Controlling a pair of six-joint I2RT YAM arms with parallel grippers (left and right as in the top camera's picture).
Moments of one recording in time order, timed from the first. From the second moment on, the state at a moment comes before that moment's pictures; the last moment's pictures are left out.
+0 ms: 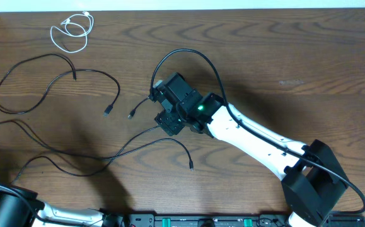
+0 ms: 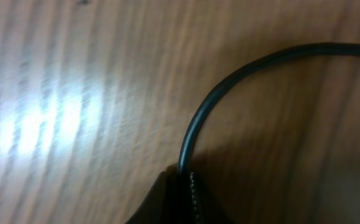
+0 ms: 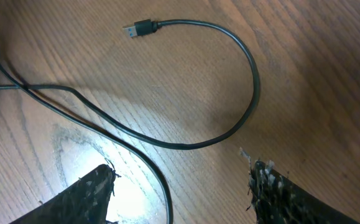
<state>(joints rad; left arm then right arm) 1.26 1.92 1.11 -0.37 -0.10 -0.57 0.84 1.86 1.43 -0.58 -0.11 0.04</state>
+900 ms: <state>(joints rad) 1.26 1.93 1.25 -0.37 0.06 -0.45 0.84 1.86 1.43 -0.58 -0.11 0.06</state>
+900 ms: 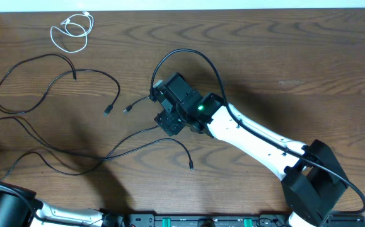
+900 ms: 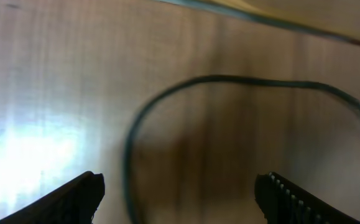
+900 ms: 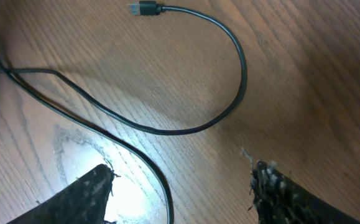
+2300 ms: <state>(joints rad) 0.20 0.88 1.32 -0.93 0.49 -0.32 0.10 1.03 1.44 -1.04 -0.05 0.21</state>
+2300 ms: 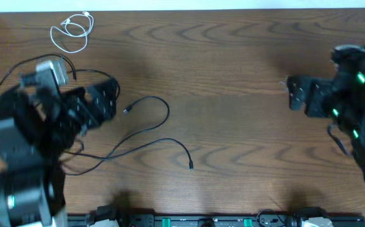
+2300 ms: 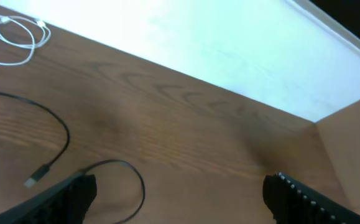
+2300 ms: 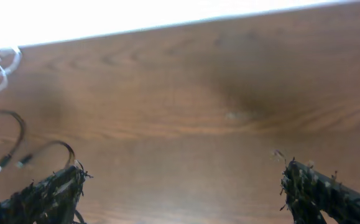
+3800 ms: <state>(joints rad) 0.20 0.72 1.32 -1.10 0.48 -0.30 0.10 0.68 1.04 -1.27 -0.05 0.19</state>
